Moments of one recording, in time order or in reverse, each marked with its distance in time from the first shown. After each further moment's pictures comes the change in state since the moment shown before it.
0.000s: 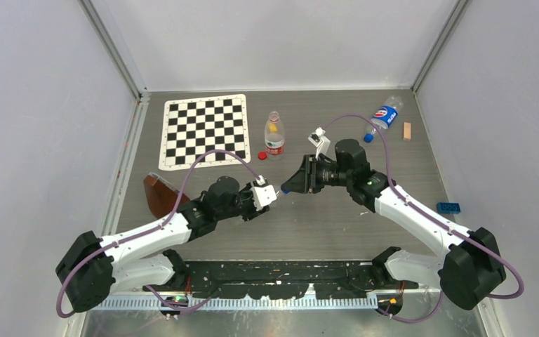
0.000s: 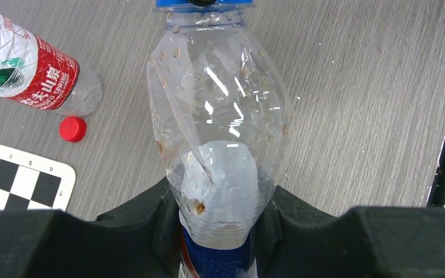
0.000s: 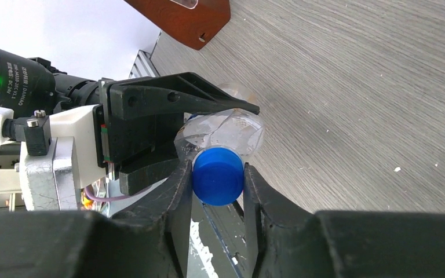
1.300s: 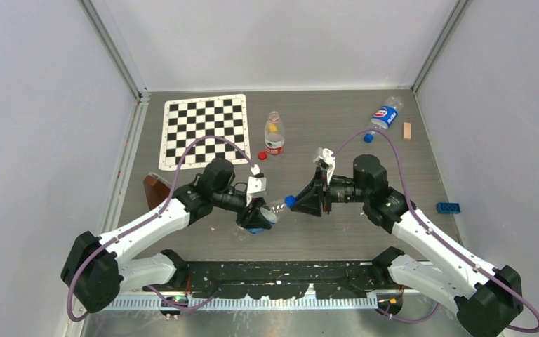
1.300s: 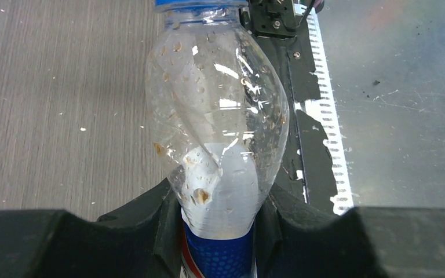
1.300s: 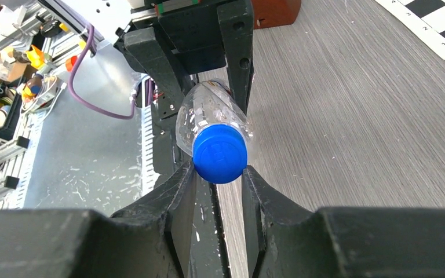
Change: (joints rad) left arm 0.167 0.049 0.150 -0.260 0.734 -0.108; right arm 0.002 -0.265 -0.119 0.010 -0.230 -0.441
